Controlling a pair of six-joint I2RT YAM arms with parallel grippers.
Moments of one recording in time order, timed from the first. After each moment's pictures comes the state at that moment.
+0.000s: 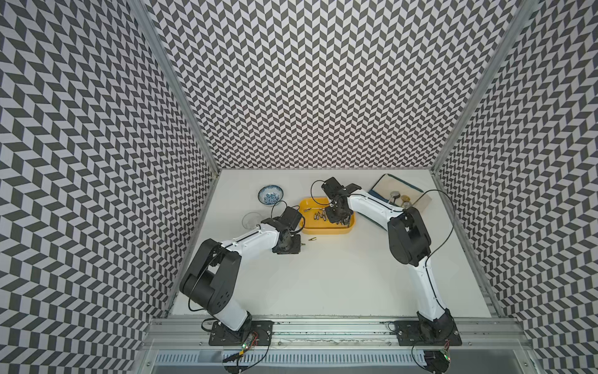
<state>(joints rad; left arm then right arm) -0.52 1.62 0.97 -0.64 -0.03 -0.47 0.59 2.28 1.91 -0.90 0.12 0.22</state>
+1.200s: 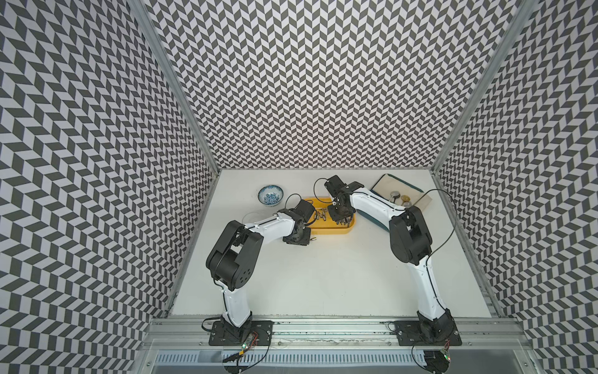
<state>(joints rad) -0.56 1.85 1.18 -0.63 -0.10 -0.39 0.57 2.28 1.92 -0.92 0.12 0.21</state>
